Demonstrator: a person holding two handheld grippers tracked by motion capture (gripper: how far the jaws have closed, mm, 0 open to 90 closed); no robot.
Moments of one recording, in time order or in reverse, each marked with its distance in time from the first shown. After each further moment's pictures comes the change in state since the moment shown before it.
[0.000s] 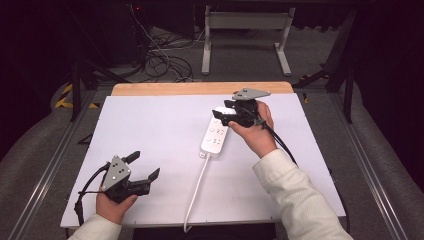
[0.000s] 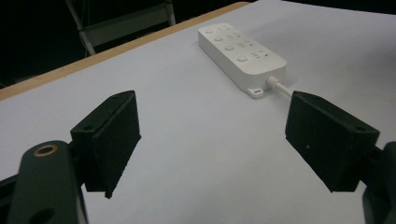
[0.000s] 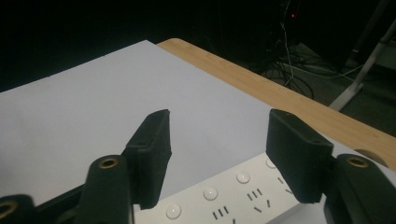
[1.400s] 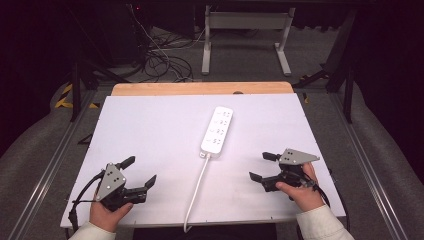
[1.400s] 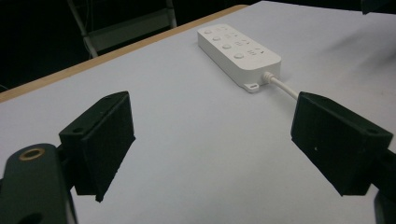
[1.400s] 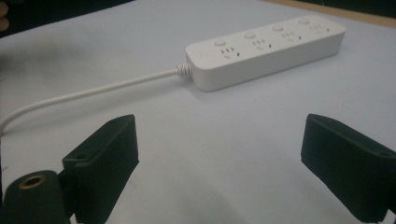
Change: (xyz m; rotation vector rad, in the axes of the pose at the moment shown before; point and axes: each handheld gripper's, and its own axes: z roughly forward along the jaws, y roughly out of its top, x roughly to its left) left arm -0.005 -0.010 -0.014 -0.020 0.010 0.018; right arm 0.007 -0.158 -0.107 0.020 0.144 0.037
